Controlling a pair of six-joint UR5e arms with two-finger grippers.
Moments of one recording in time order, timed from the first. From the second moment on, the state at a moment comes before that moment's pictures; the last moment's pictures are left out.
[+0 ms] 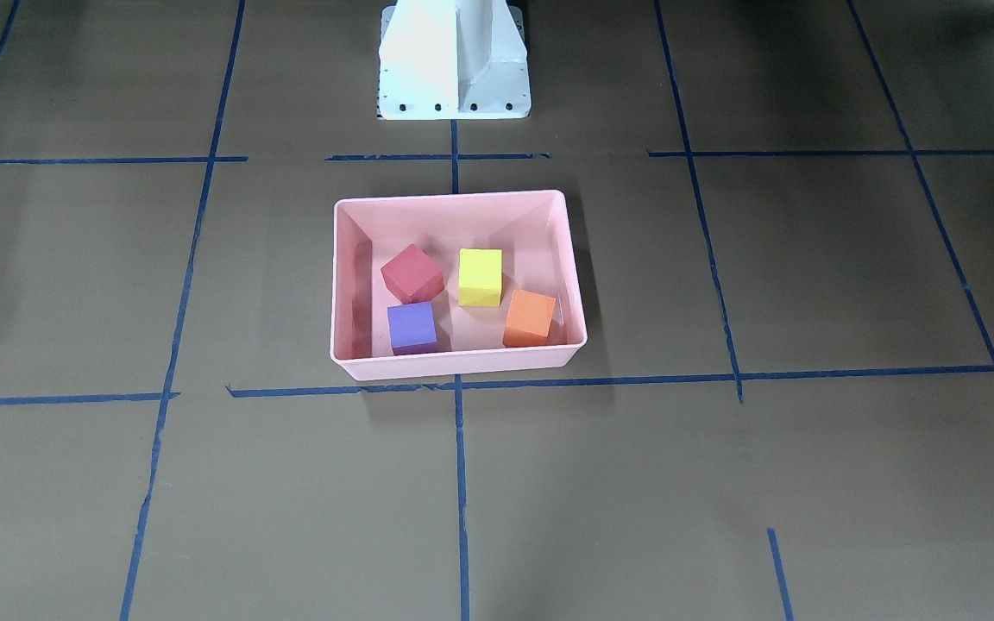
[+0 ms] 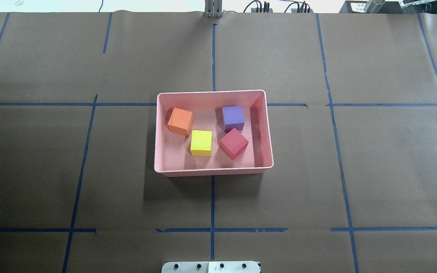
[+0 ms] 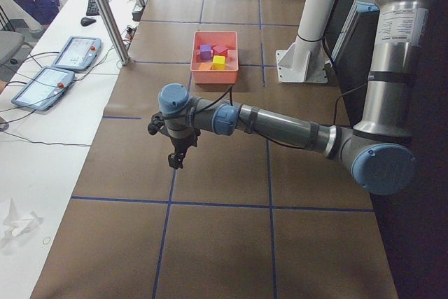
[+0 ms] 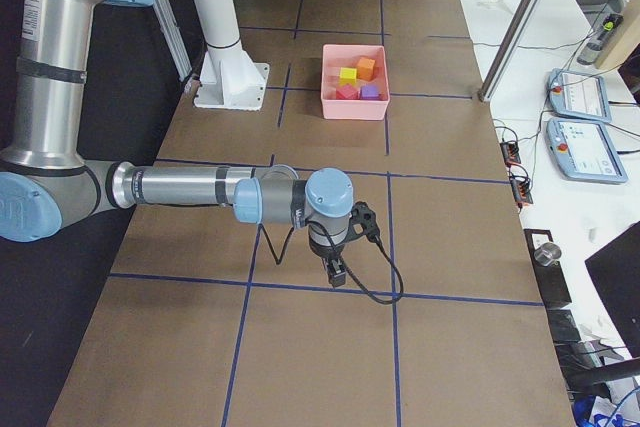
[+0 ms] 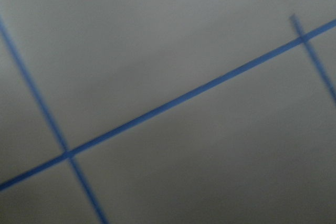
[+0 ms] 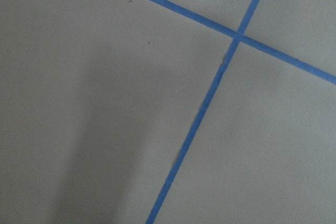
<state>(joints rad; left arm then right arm) -1.48 -1.58 -1.71 -1.54 -2.39 0.22 1.57 -1.78 1.79 -1.59 2.36 -0.39</state>
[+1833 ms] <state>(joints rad) -1.61 -1.40 -1.68 -1.54 -2.39 0.25 1.59 -1.78 1.78 -1.59 2.37 -0.33</state>
